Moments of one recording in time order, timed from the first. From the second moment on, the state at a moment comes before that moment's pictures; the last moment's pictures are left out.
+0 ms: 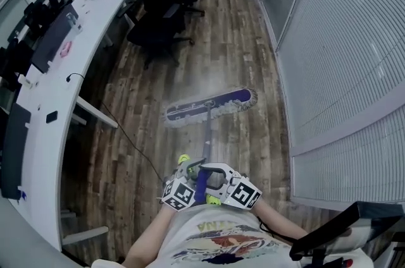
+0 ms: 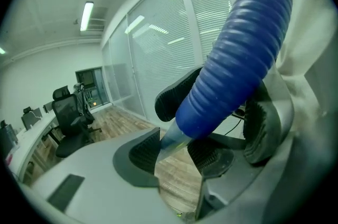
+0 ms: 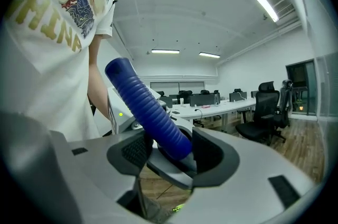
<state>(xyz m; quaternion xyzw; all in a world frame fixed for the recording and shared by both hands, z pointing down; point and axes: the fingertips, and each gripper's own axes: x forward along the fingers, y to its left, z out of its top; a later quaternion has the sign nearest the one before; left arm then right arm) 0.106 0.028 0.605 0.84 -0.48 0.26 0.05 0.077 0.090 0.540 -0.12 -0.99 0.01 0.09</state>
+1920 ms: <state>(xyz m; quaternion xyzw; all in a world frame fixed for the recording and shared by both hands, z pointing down) -0.078 -0.217 0.619 0.86 -0.46 0.24 0.05 -0.112 -0.157 0.560 -0.12 -0.99 0.01 0.11</state>
